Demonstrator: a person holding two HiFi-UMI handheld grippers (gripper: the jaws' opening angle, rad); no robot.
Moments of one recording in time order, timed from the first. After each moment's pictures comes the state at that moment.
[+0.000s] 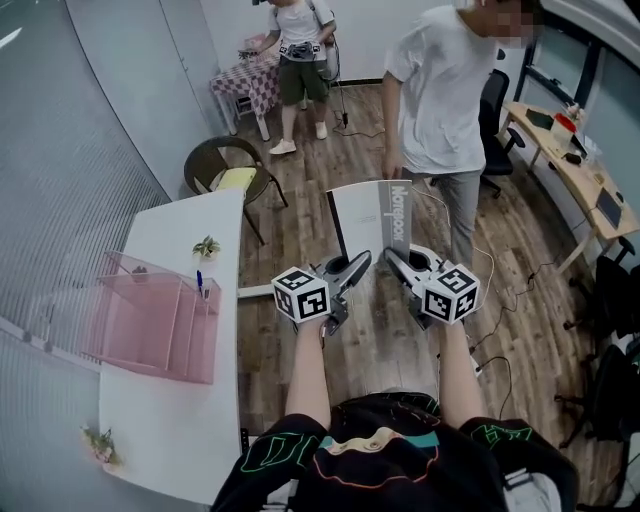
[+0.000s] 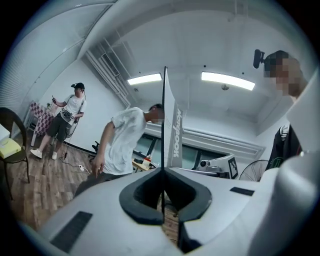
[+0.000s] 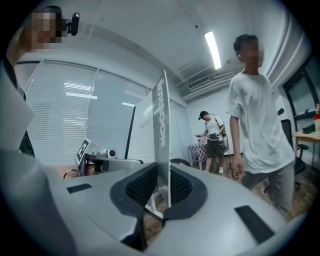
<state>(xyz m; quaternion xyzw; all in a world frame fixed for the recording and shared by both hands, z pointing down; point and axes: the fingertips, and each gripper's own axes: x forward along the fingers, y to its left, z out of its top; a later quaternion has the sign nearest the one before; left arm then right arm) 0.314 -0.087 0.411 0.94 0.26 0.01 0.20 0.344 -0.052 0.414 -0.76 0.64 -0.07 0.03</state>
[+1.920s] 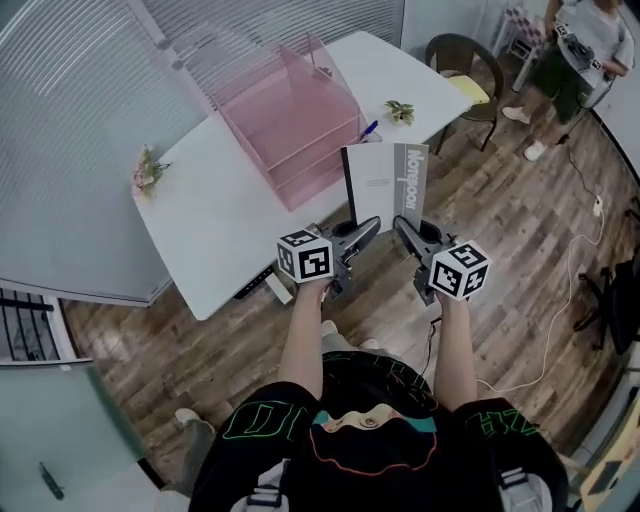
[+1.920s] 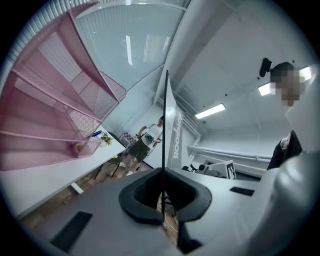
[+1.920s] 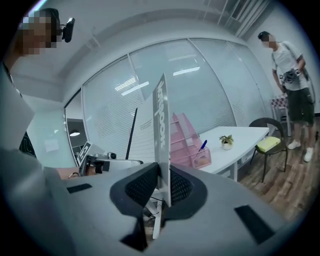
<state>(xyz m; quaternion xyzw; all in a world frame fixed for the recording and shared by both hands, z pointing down) 0.072 -0.244 0.507 0.92 -0.20 -0.06 0.33 0.119 -0.246 0.512 -0.38 0.90 -0.21 -0.03</state>
